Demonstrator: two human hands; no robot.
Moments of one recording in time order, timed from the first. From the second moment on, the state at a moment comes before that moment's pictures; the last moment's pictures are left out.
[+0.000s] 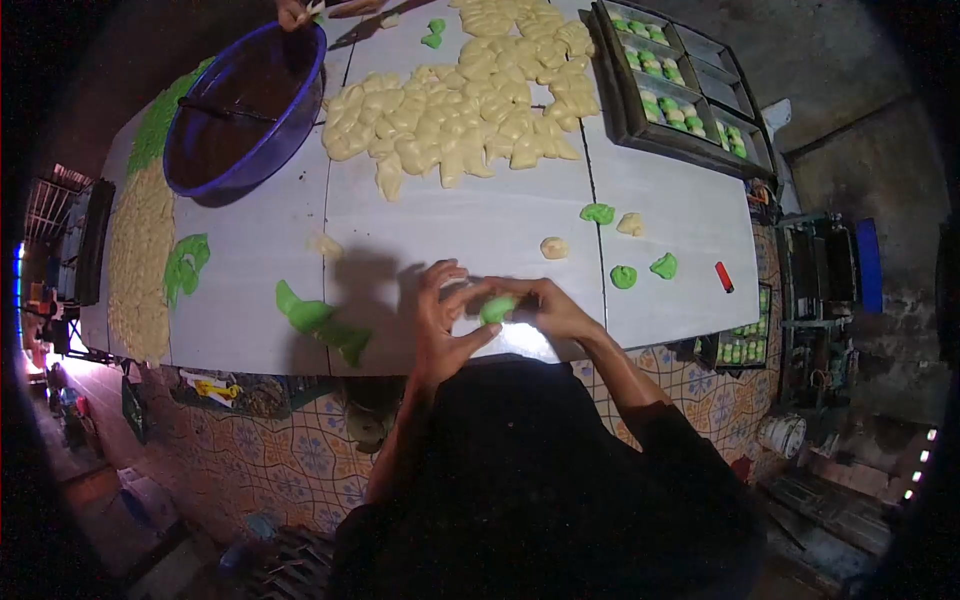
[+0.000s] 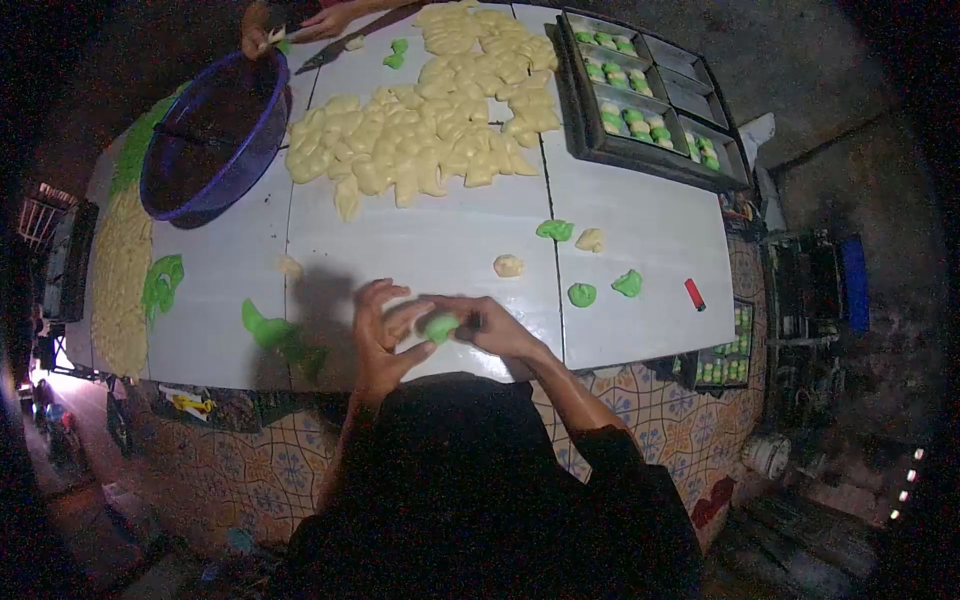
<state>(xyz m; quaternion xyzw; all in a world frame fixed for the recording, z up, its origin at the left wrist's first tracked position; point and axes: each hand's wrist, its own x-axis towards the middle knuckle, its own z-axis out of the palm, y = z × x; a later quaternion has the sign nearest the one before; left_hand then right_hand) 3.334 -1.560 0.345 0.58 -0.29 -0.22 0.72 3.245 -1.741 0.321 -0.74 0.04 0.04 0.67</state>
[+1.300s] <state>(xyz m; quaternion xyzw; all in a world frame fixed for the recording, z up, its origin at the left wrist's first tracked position) 3.393 -1.545 0.348 0.32 -0.06 -0.26 0.91 3.374 -1.670 0.372 -0.72 -0.10 -0.12 0.67</state>
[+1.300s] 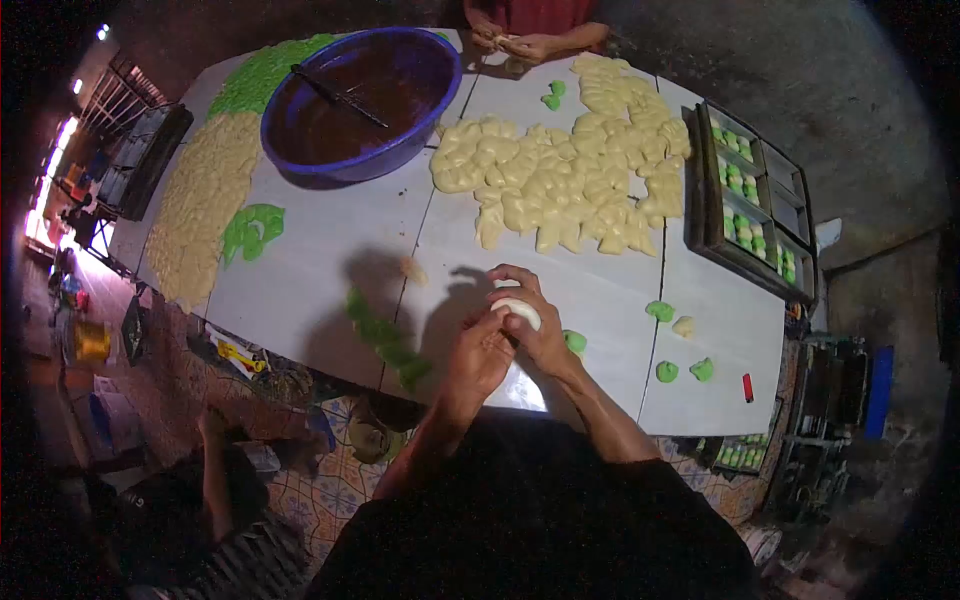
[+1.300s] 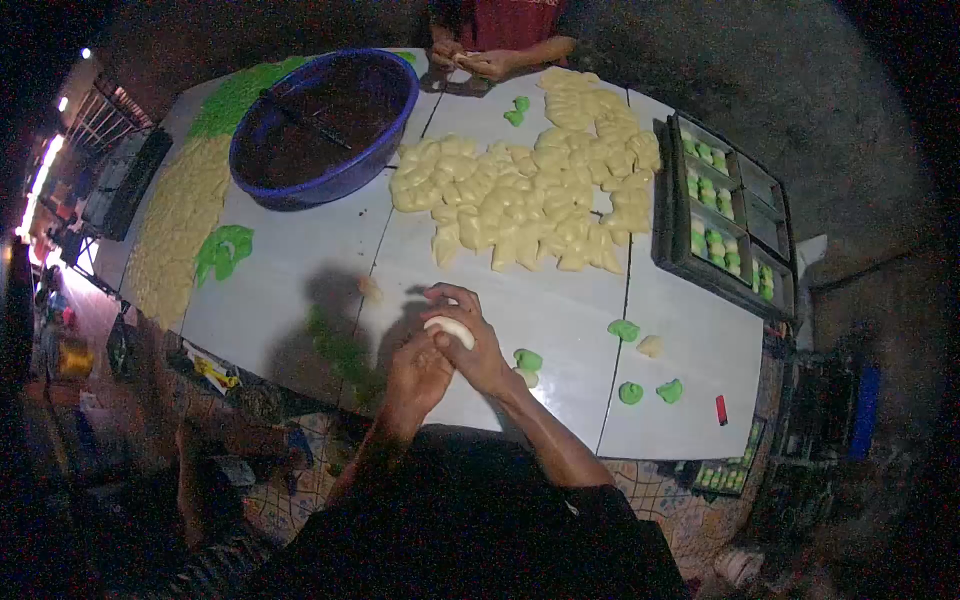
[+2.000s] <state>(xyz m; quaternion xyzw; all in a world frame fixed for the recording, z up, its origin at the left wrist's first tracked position) 3.839 -1.468 0.361 0.91 -0.07 -0.32 0.25 3.414 -1.690 0.318 -0.47 0.18 -0.05 0.86</state>
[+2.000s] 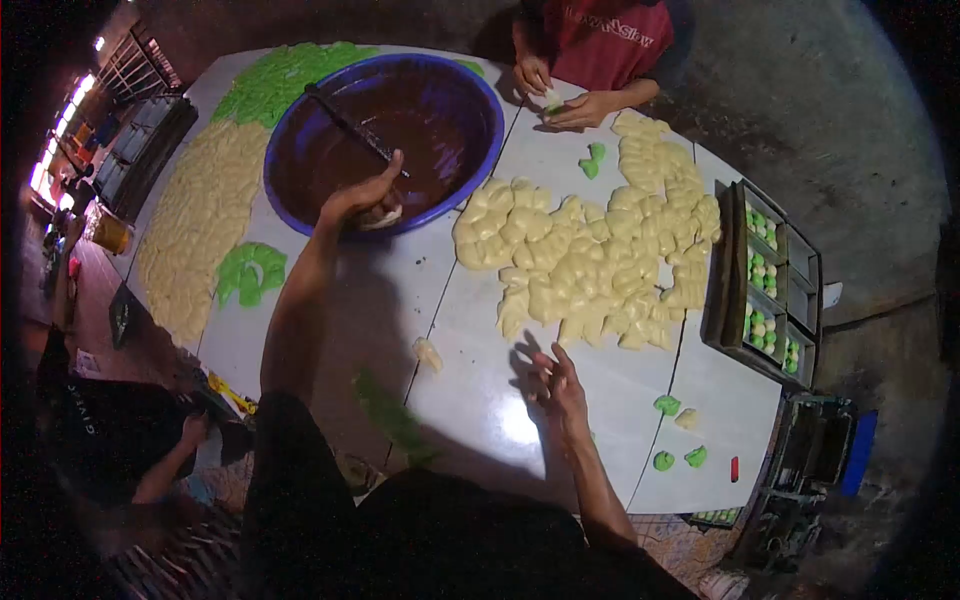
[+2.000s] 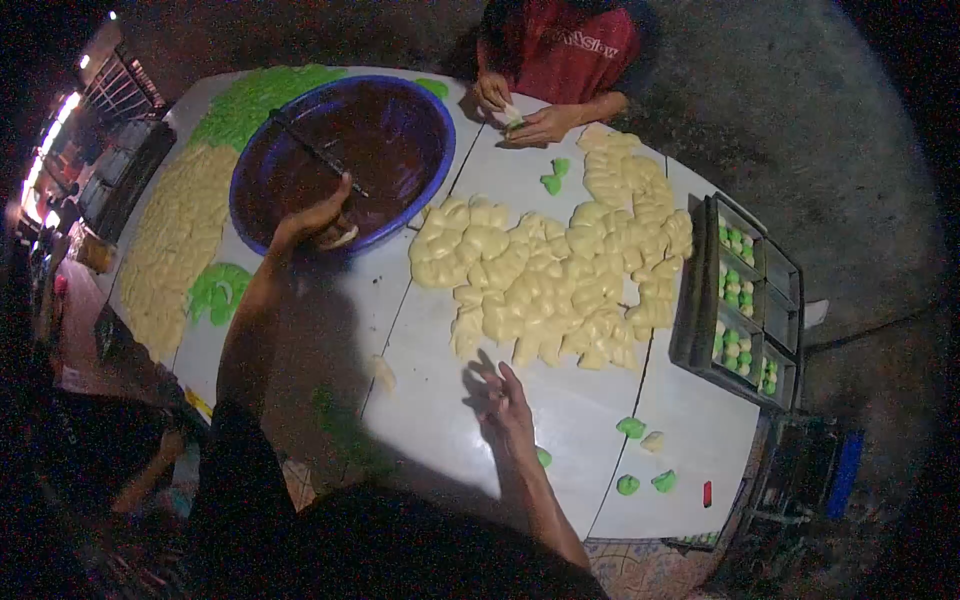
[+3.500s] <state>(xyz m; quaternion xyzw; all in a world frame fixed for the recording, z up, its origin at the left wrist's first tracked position) 3.357 -1.563 0.318 0.67 -0.16 -0.20 0.70 3.289 -1.764 0.295 -0.72 0.22 -0.06 0.66</state>
